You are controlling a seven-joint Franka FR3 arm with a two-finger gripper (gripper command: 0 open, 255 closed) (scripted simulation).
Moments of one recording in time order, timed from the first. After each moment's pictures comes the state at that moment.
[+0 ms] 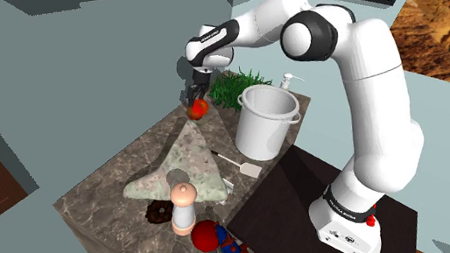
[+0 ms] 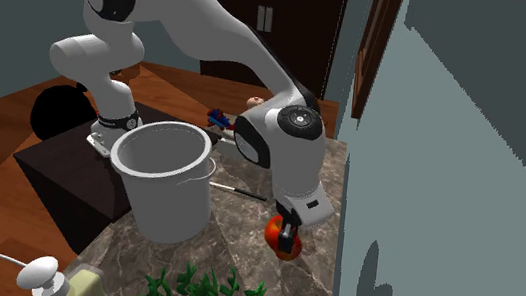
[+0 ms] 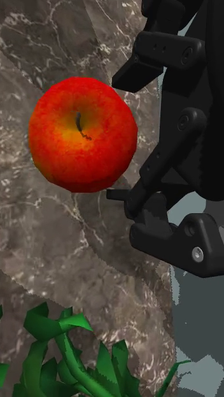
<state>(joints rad) -0.10 0.69 -0.08 -1.58 0.30 2.26 -0.51</state>
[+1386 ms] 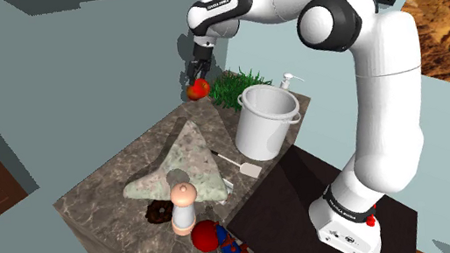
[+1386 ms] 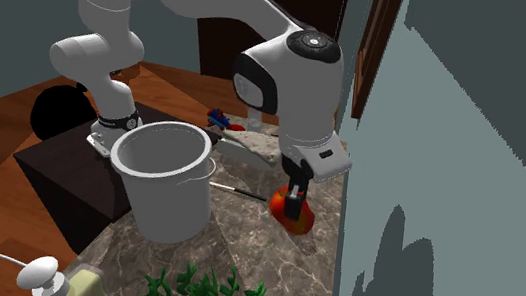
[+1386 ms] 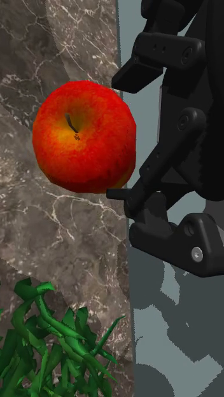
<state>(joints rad) -0.09 0.54 -0.10 -1.53 0.26 2.07 -0.46</state>
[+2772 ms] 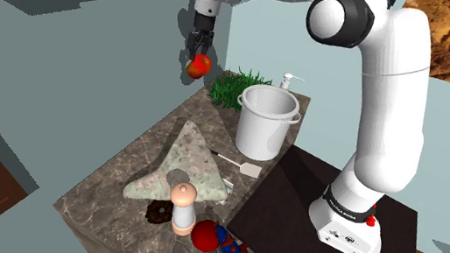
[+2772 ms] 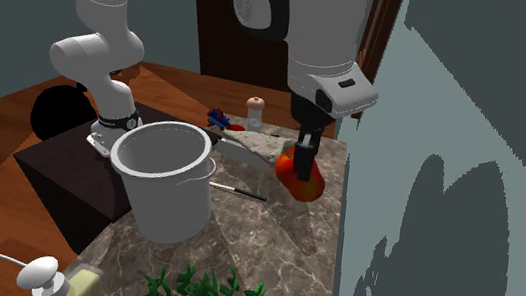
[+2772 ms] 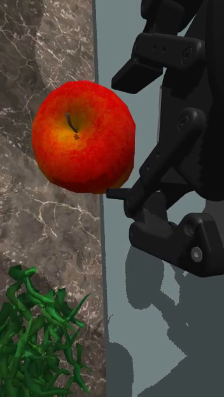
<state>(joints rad) -0.09 0.47 -0.11 -1.35 0.23 1.83 -0.42</state>
